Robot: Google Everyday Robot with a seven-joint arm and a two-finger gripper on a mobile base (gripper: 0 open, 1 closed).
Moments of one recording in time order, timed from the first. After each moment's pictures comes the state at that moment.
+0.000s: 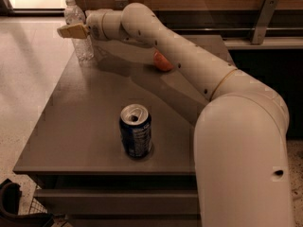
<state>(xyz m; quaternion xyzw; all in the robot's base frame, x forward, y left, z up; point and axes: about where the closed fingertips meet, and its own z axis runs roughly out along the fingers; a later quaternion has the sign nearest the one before) 0.804 0.228 0.934 -0.40 0.64 0.31 0.57</state>
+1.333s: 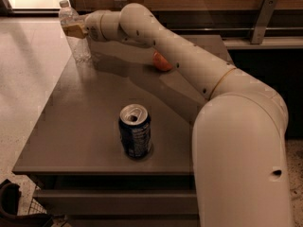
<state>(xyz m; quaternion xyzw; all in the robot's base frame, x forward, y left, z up) 0.800 0.234 0.932 -0.41 0.64 0.31 0.57</state>
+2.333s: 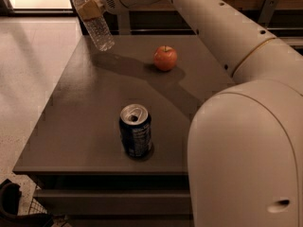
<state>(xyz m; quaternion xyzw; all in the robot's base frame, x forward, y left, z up) 0.772 0.164 0.990 -0.46 0.70 0.24 0.48</state>
